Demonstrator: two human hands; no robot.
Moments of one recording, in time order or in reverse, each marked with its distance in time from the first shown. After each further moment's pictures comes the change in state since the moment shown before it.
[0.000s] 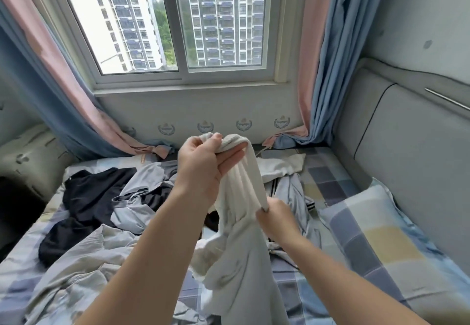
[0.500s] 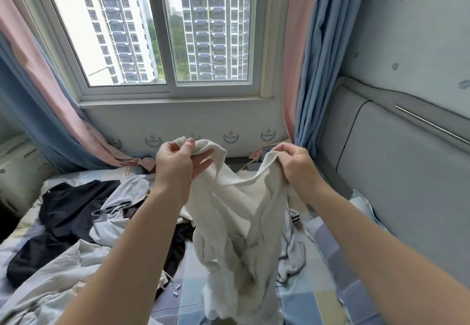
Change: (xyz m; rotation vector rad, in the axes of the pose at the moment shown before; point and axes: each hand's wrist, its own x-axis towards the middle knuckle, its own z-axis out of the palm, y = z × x) left_hand 0.026 -0.010 0.001 0.169 0.083 0.084; right_hand 0.021 -0.036 -0.144 0.447 0.214 -0.224
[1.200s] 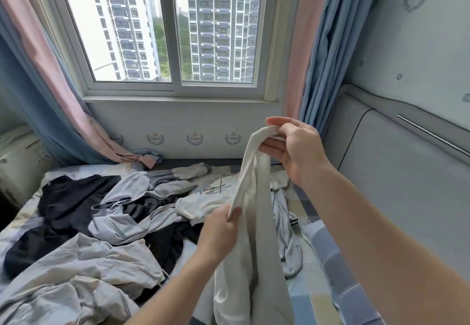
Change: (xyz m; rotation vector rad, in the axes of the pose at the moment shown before) left_hand -0.043 -0.122 -0.035 1.027 -0.269 0.165; right_hand -0.013 -0.082 0.020 0.649 0.033 0.140
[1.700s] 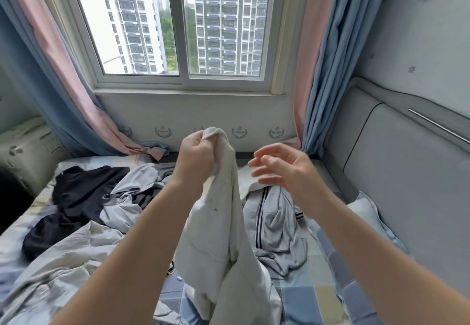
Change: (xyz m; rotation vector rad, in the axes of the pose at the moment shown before) left_hand 0.019 0.082 -0.104 -0.614 0.213 0.036; right_hand -0.046 0.041 -0.025 -0.337 -0.373 -0.060
